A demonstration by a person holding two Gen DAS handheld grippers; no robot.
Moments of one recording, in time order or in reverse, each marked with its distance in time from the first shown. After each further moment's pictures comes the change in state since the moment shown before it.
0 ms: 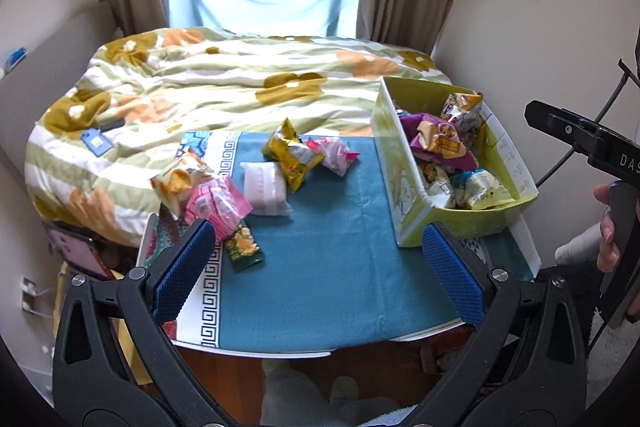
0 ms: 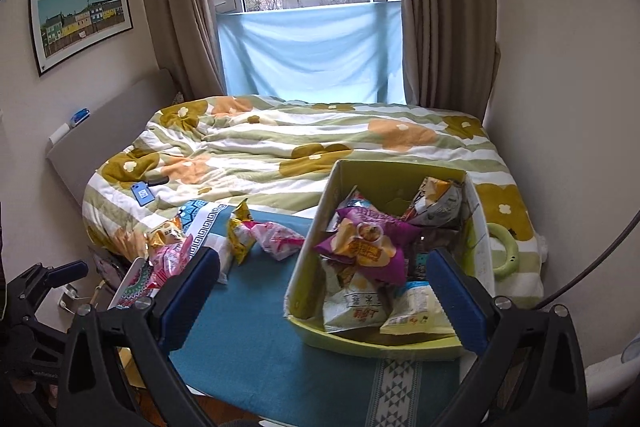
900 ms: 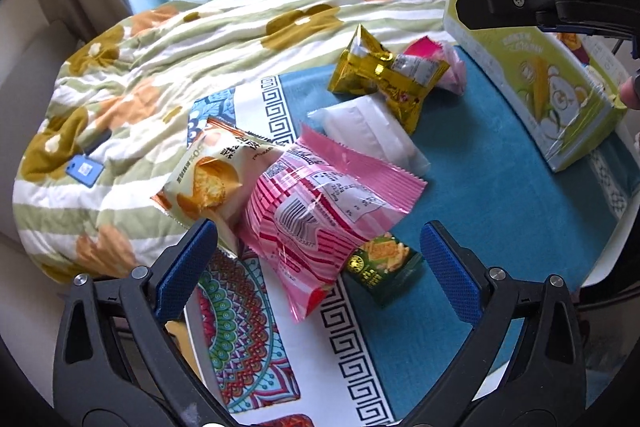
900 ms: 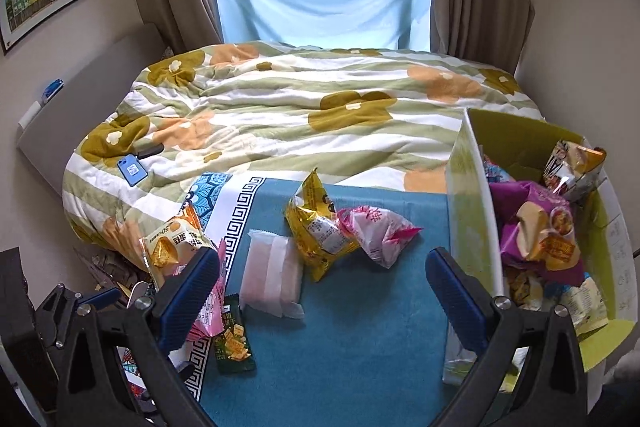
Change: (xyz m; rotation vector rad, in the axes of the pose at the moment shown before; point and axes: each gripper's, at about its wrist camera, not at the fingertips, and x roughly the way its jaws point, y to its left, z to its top) left arm 0.192 0.124 -0.014 0.295 0.191 0.033; right arm 0.202 0.138 -0.007 0.061 0.212 -0.065
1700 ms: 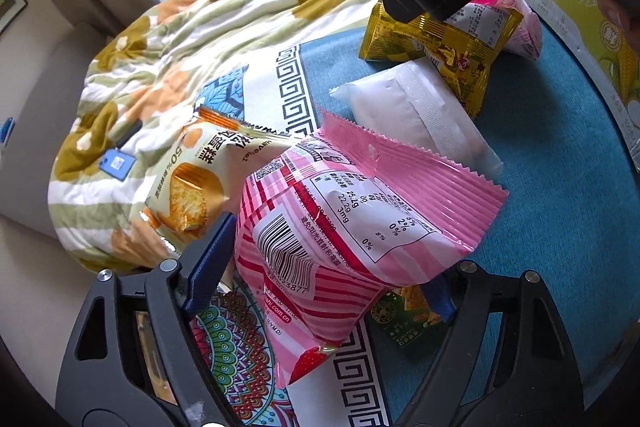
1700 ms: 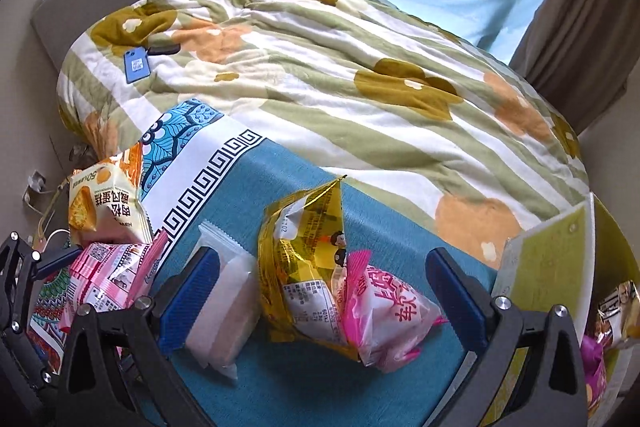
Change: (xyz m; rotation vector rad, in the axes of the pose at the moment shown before) left arm 0.070 -0.021 0.019 0.013 0.106 0.207; right arm 0.131 0.015 0.046 -0.449 0.187 0.054
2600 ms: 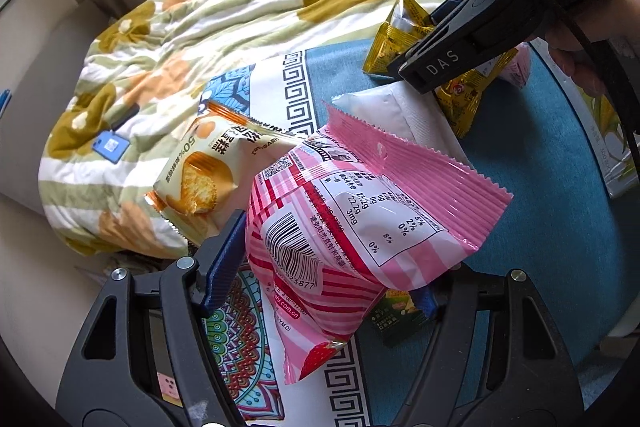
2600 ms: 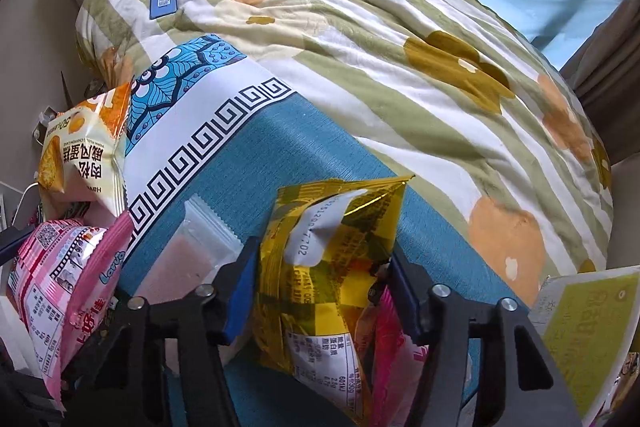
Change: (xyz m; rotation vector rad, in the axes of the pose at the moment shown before) left arm -0.024 0.011 -0.001 -0.084 -0.004 -0.052; right arm 0.051 0.015 0.007 -0.160 0.139 0.057
